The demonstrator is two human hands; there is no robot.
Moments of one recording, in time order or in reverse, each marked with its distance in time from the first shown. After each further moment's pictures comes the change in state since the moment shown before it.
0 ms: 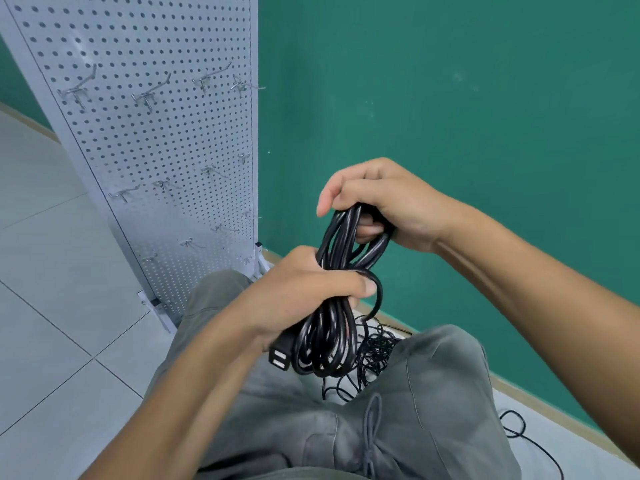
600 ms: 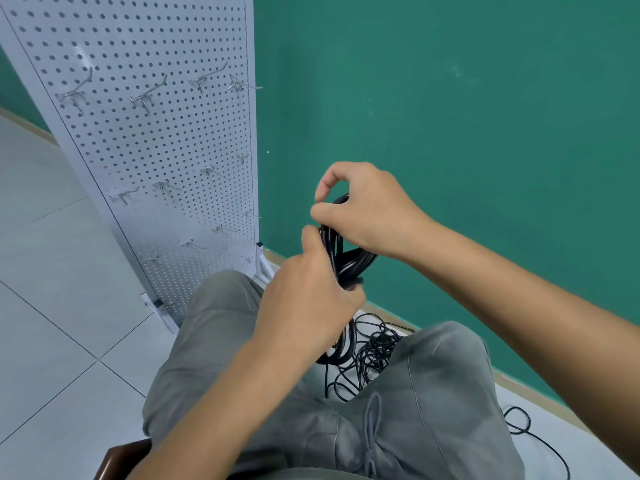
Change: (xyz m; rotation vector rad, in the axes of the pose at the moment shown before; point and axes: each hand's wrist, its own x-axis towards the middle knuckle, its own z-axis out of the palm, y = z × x) left_hand 0.002 -0.011 0.030 0.726 0.590 0.164; right_hand 0.004 0.006 0.022 -0.679 0.419 0.034
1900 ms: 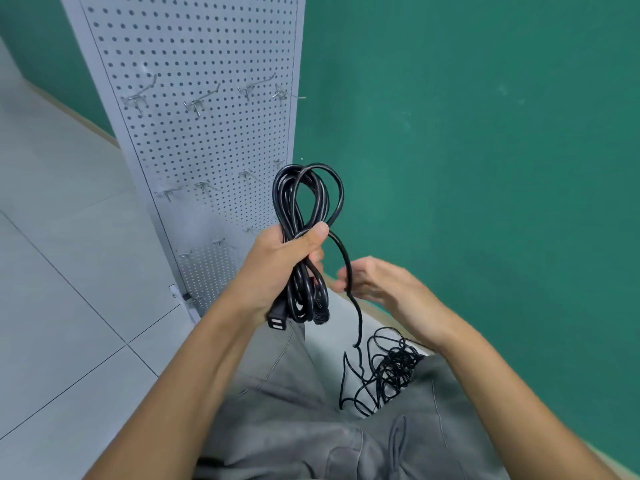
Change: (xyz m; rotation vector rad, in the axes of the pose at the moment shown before) left_hand 0.046 -0.072 -0.033 -1.029 -0.155 -0.149; right_hand -0.032 0.083 0.067 0.771 -0.401 0.047
